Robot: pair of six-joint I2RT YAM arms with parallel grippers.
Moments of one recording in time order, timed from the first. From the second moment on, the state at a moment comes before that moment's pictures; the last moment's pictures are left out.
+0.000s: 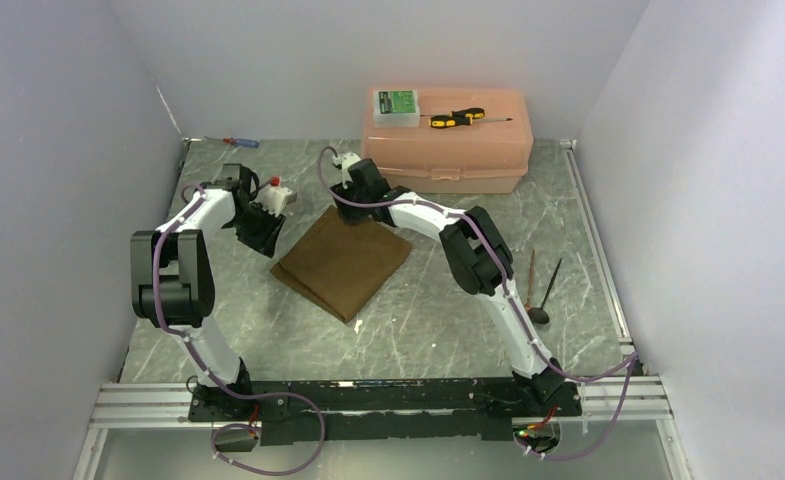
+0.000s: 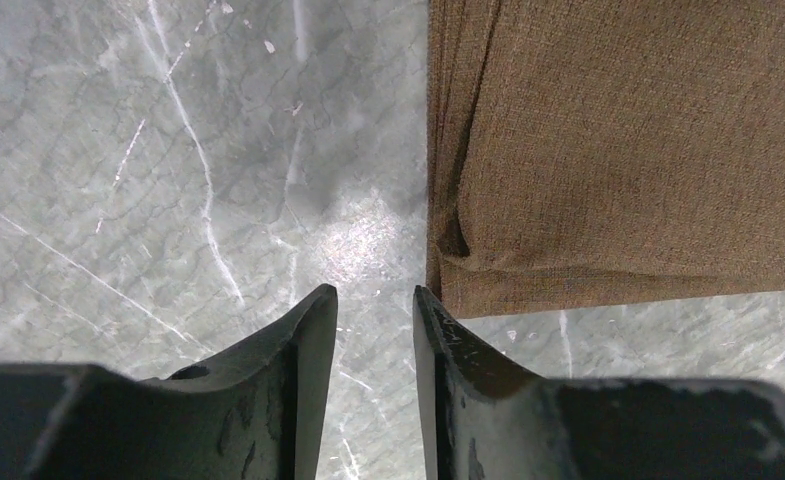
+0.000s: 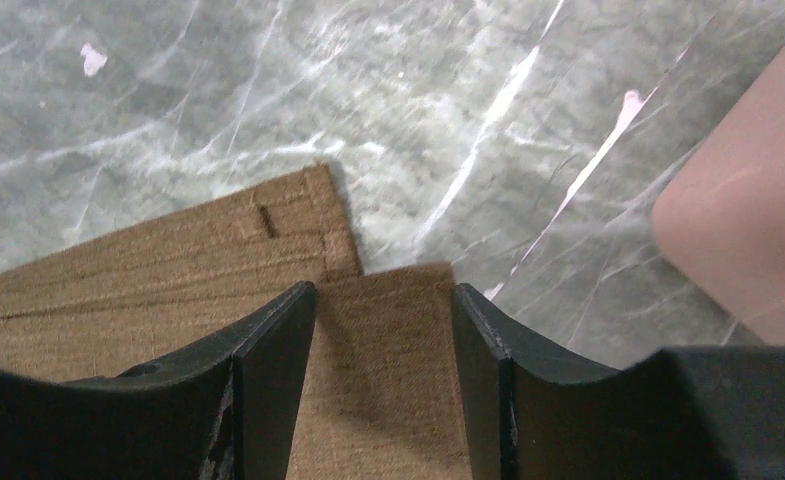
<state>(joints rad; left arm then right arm) 0.02 1.78 1.25 -0.76 0.27 0.56 0.69 2.42 1.89 -0.13 -0.04 0.10</state>
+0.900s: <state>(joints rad) 0.02 1.78 1.23 -0.75 0.27 0.55 0.68 2.43 1.90 -0.09 -0.06 0.12</state>
